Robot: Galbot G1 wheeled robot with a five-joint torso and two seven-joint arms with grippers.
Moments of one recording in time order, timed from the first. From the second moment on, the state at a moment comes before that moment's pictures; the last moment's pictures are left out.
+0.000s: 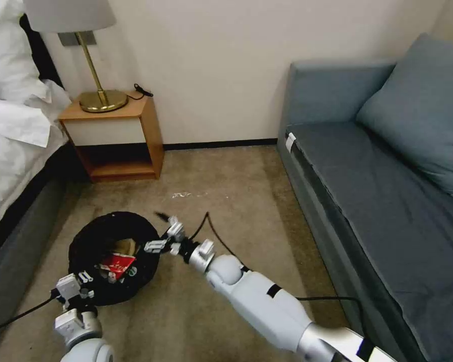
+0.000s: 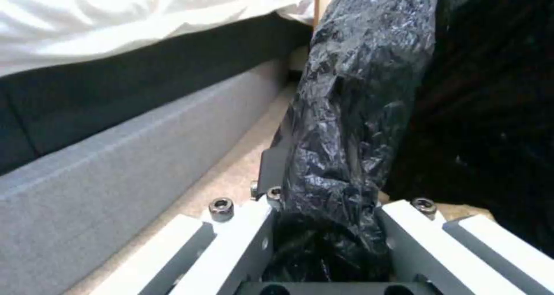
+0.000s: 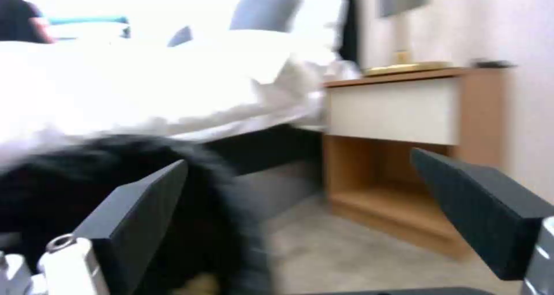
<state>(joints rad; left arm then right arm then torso) 1.60 -1.37 -0.71 -1.78 -0.28 -0.24 -0.44 -0.68 1.50 -0.29 1.09 0.42 0.45 -0.30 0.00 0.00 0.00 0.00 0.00</state>
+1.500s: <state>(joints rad) 1.52 -1.30 -0.76 -1.95 -0.86 0.08 -0.70 -0.95 1.26 0.04 1.27 0.31 0.35 -0.05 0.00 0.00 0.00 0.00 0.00</state>
